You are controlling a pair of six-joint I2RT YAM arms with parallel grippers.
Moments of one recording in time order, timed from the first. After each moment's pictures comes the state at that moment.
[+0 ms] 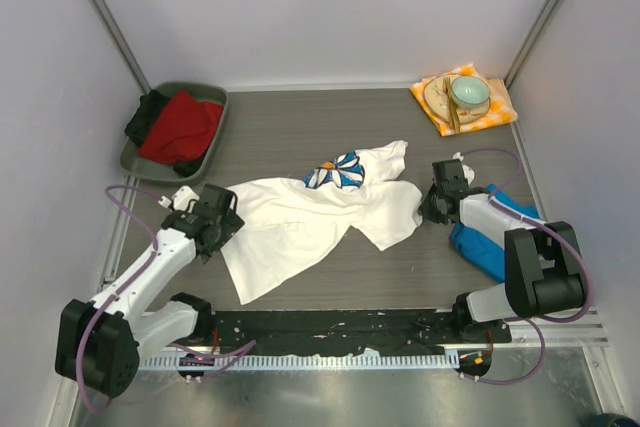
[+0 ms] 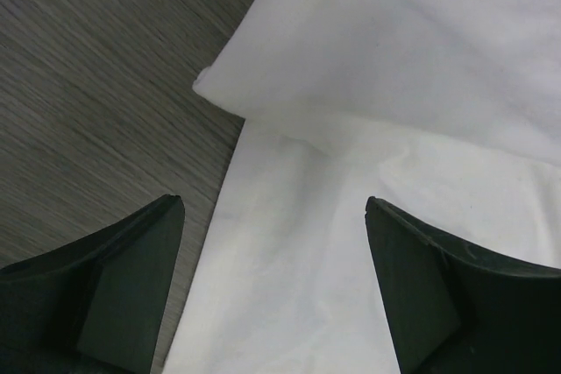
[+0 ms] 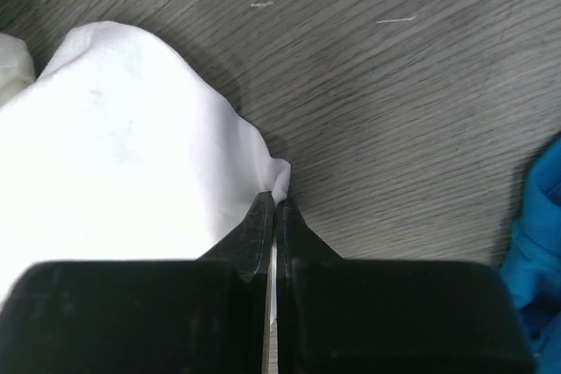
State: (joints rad) left arm -0.35 1.01 0.63 -0.77 -0.39 -1.11; right arm 0.16 1.41 0.66 -0.27 0.11 0.68
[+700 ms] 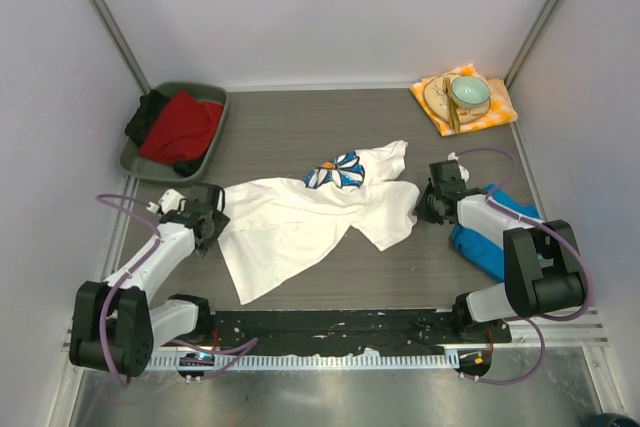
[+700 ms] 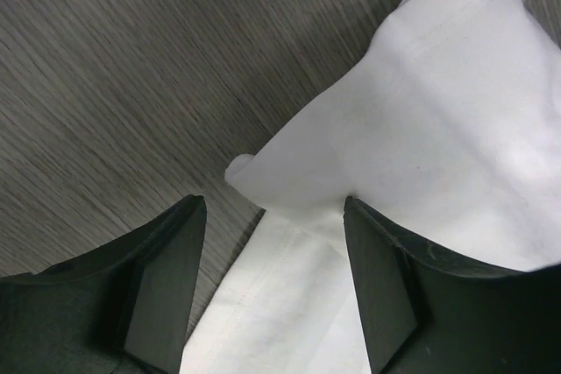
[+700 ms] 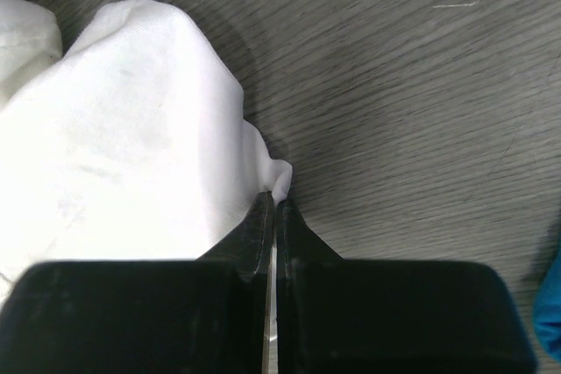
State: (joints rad) left arm -0.17 1.14 0.57 -0.57 -0.41 -1.12; right arm 0.18 1.42 0.65 -0.23 0.06 0.68
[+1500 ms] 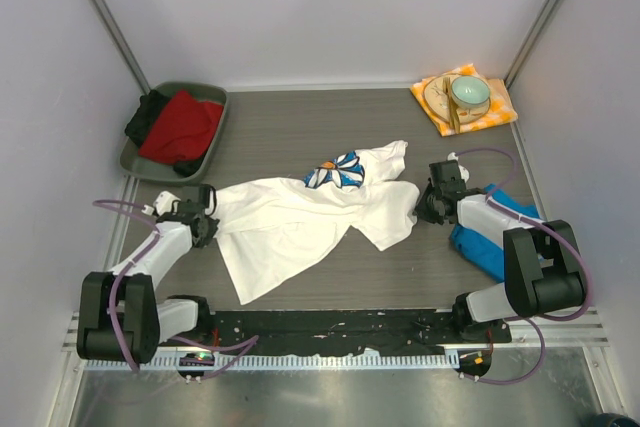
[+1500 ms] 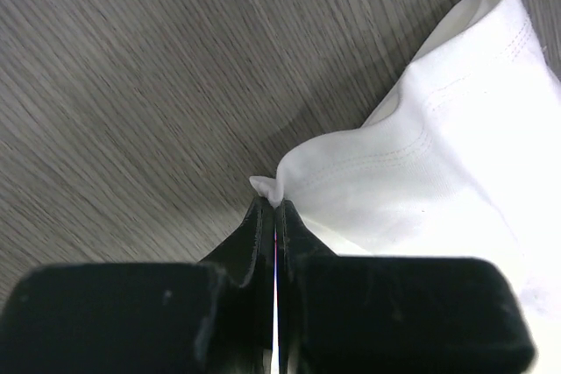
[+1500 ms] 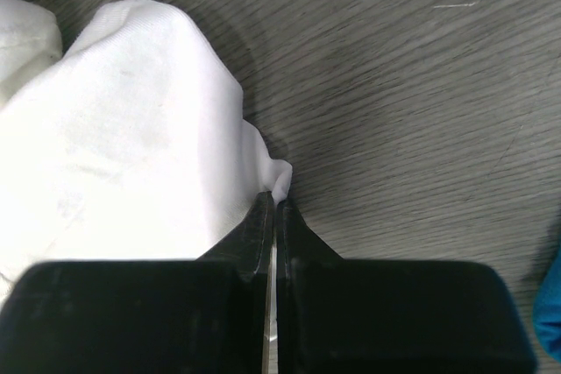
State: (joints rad) left arm -0.06 1.19 0.52 -0.44 -0.36 -1.08; right arm 0.18 1.42 0.65 -0.23 0.06 0.68
